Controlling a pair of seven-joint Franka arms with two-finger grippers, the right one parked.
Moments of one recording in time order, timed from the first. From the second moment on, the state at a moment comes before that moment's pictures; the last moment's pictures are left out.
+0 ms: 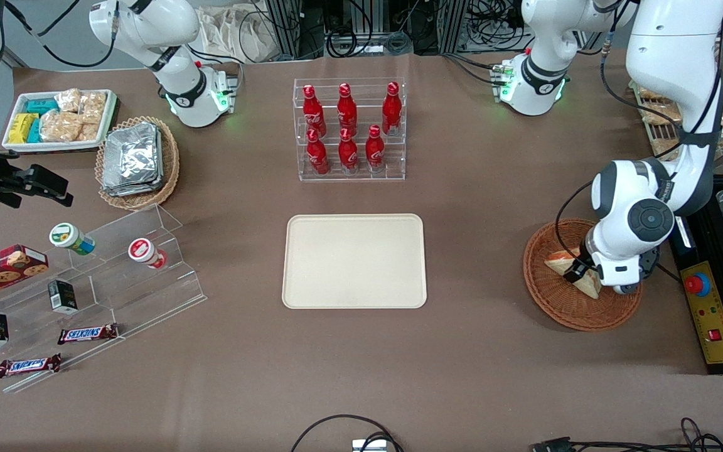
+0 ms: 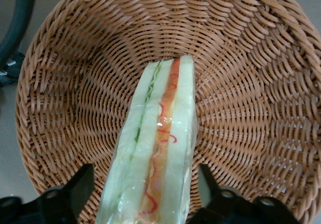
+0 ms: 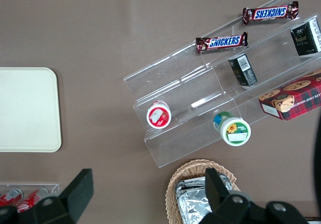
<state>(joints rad) -0.13 0.37 0.09 -2.07 0.13 2.34 -0.96</state>
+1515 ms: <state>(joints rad) -0.29 0.28 0.02 -1.50 0.14 1.62 -0.59</state>
